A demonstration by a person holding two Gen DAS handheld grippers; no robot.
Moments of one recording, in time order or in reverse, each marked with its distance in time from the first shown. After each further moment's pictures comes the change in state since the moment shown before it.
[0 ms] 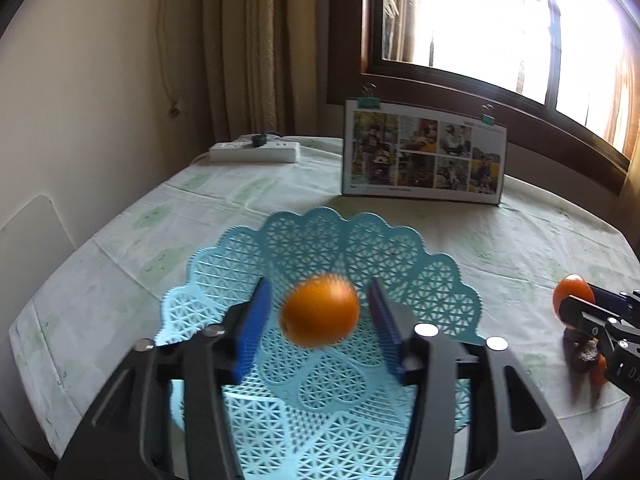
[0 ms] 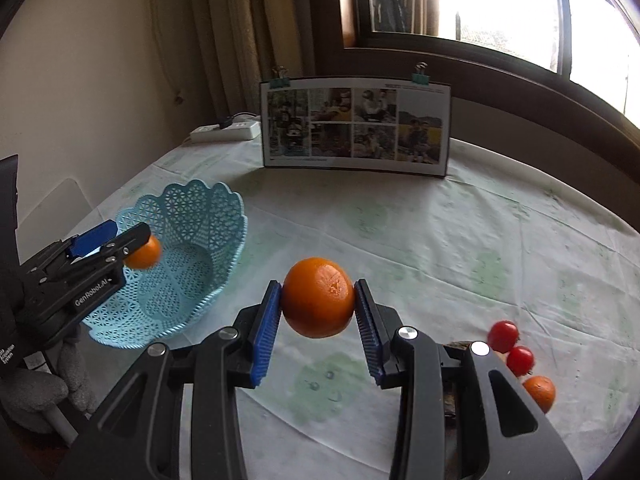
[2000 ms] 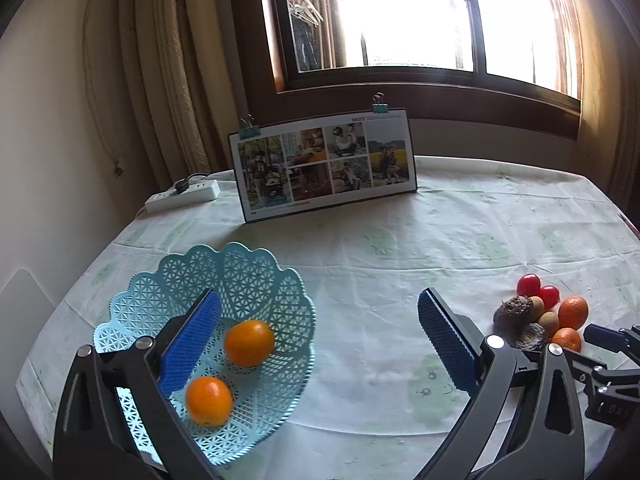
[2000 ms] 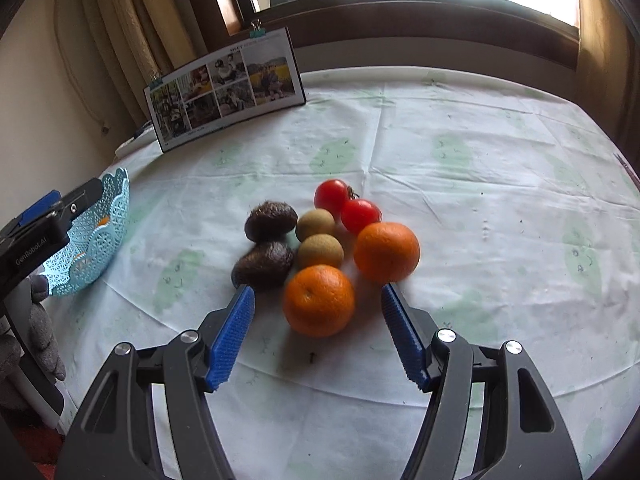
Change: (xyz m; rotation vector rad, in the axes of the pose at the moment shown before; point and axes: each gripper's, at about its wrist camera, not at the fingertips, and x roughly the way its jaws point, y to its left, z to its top) left arm -0.030 -0.123 -0.010 0.236 -0.053 -0.093; right arm -0.040 -0.124 -0.099 0.299 0.071 -0.130
